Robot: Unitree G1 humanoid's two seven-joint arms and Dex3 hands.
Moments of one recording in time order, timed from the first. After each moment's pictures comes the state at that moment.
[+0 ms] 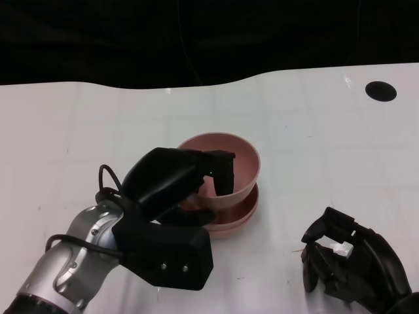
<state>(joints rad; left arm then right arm) -0.41 0.25 -0.39 0.29 0.61 -0.36 -0.06 -0.05 0.02 -0.08 0.48 0.33 -0.27 0.62</state>
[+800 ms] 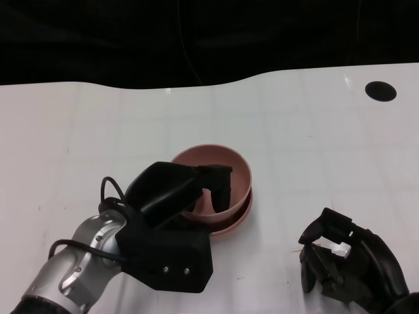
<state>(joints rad) -0.42 0.23 -0.41 0.42 0.62 -0.39 -0.03 -0.05 0.03 -0.08 0.49 0.32 -0.30 0.61</state>
